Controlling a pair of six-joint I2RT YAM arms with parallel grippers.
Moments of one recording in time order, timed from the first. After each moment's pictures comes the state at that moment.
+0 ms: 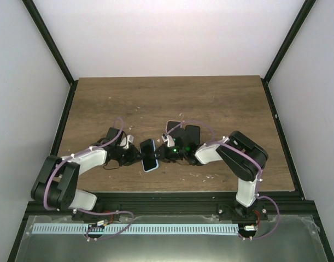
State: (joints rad) left arm -0.33 1.44 0.55 -0.23 0.57 -0.66; right arm 0.79 1.87 0.77 0.50 -0.60 1.01
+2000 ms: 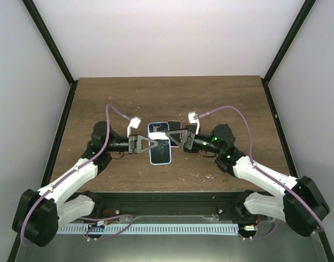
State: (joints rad) left arm -0.45 1.05 0.54 0.45 1.09 -0.95; right arm 0.68 1.12 0.57 0.61 -0.61 0.89
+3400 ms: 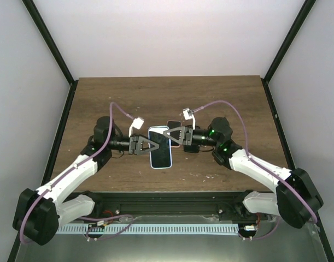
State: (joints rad) left arm -0.45 1.07 0.62 0.25 1.17 -0.75; right arm 0.63 1.21 0.66 0.63 -0.82 1.01
